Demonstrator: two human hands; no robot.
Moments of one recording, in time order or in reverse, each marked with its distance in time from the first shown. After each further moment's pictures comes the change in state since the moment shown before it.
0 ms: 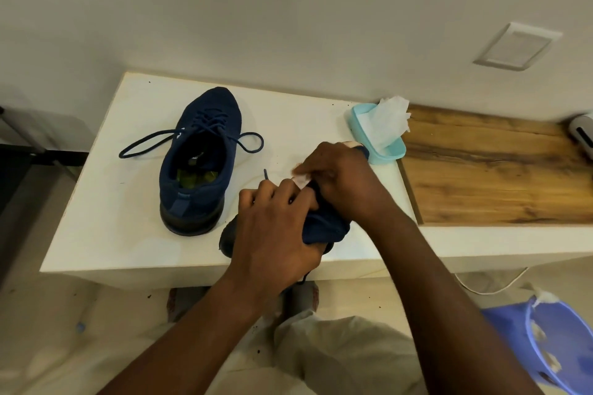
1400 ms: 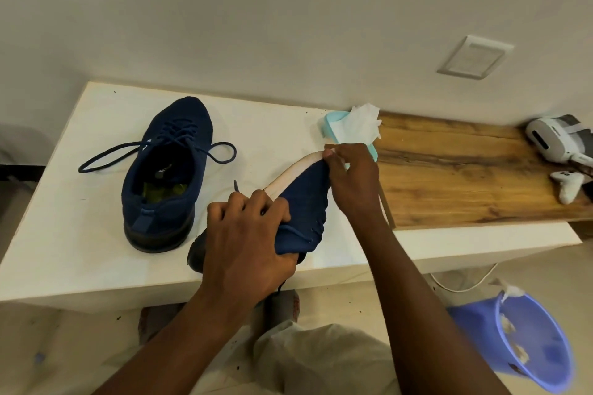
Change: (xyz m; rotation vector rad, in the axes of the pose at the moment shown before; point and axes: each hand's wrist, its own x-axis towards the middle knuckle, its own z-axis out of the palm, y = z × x) left_hand 0.000 0.001 0.006 0.059 0.009 0.031; right_hand -0.011 0.038 -0.003 0.172 0.488 0.542
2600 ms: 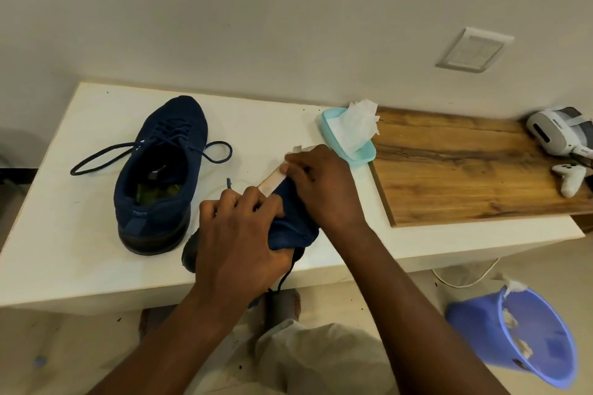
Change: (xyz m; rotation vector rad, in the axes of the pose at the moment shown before) left_hand 0.003 -0.002 0.000 -0.028 0.073 -0.008; right_hand -0.017 -0.017 0.016 -0.038 -0.251 -0.161
